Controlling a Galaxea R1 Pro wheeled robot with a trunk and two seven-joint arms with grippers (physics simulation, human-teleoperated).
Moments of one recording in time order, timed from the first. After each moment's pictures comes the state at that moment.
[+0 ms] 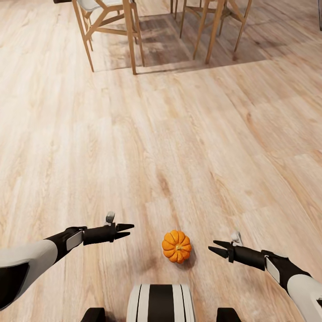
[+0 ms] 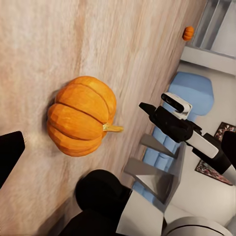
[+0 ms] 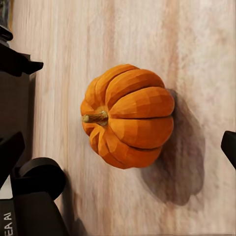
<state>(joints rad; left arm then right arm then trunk) -1.03 0.26 -1.80 -0.18 2.01 0.47 -1.20 -0.76 -0.30 -0.14 -0.19 -0.07 -0.02 1.35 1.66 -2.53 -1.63</state>
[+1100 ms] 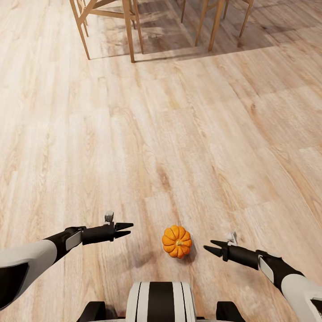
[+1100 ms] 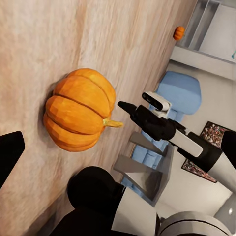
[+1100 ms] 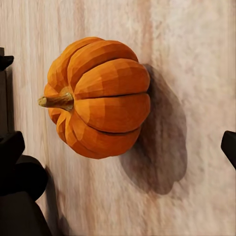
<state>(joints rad) -1.03 0.26 -1.80 -0.18 2.01 0.46 -1.27 -0.76 -0.27 -0.14 -0.19 -0.07 -0.03 1.24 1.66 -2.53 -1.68</state>
